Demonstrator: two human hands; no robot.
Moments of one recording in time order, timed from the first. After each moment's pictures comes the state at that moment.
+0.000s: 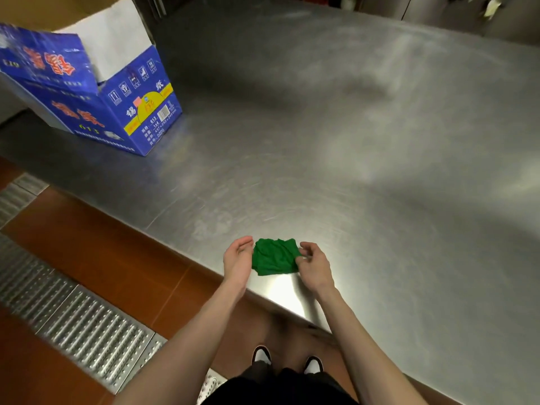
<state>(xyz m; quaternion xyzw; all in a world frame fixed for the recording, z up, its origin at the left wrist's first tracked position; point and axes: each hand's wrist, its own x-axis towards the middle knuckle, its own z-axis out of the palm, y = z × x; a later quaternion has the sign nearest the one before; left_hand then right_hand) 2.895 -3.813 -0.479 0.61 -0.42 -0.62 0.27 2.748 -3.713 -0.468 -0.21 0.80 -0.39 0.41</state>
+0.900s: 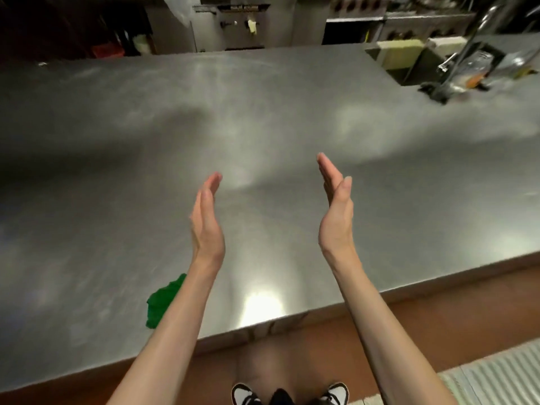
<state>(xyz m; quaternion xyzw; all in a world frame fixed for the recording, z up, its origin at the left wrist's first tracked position) 2.719 -3.722 -0.310 0.16 -0.65 -0.66 0.34 2.644 -3.528 -0.272 -0.17 0.69 -0.70 -0.05</state>
